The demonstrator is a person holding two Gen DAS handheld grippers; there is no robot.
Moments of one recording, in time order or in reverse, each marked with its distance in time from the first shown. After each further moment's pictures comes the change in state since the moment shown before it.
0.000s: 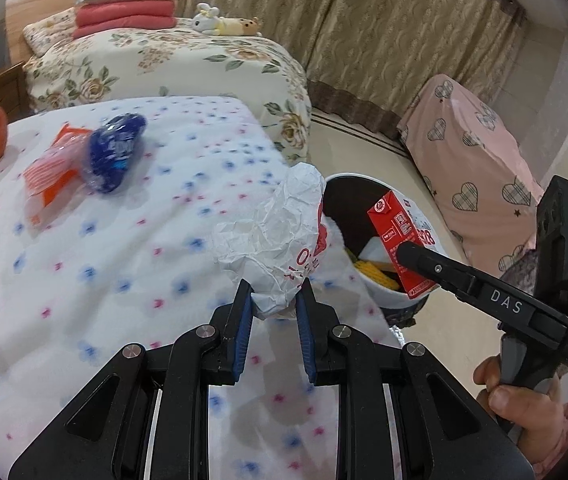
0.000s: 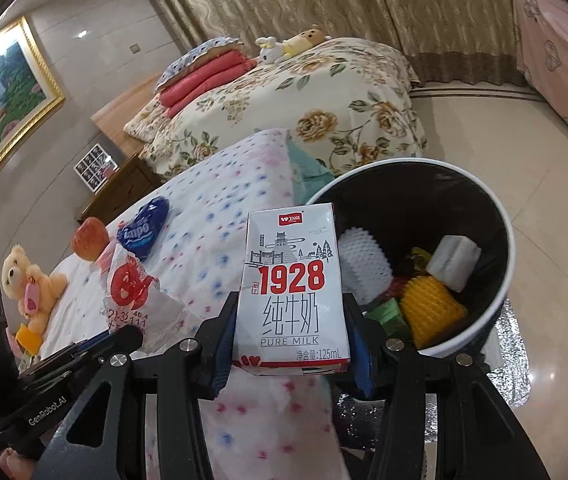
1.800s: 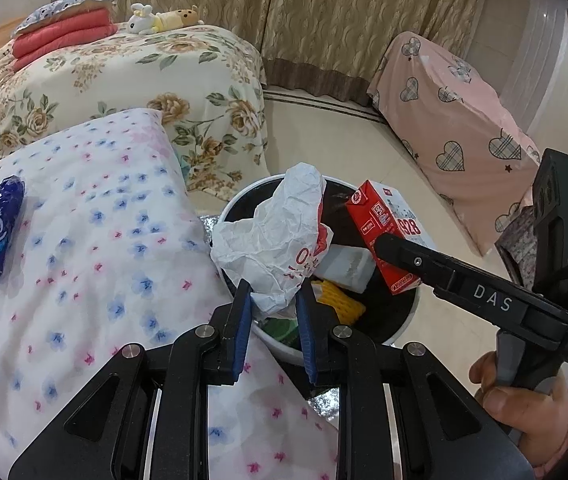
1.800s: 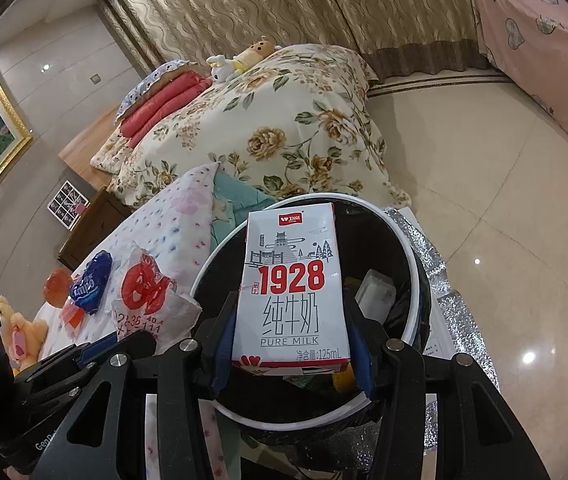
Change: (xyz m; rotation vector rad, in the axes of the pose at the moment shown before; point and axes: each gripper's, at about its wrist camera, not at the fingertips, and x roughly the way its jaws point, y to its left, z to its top) left arm 0.074 -0.093 0.043 0.162 0.075 -0.028; right arm 0.003 -0.076 0.034 0.114 -0.021 -0.059
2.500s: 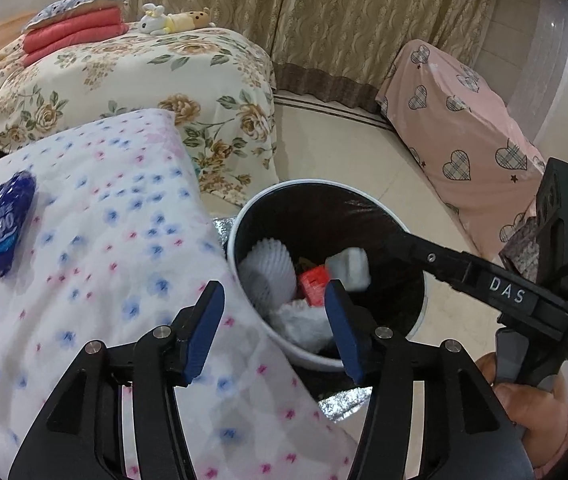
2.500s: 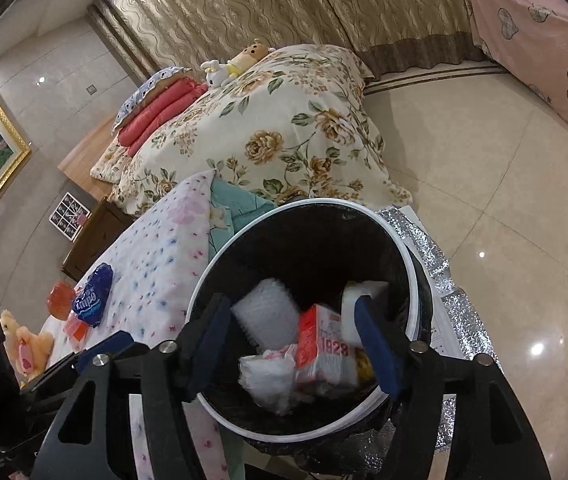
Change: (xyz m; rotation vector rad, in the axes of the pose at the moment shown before) left arm -0.007 0.011 -0.003 -0.037 -0.020 0.016; right arm 0.000 -0.004 0.004 0.037 -0.015 0.019
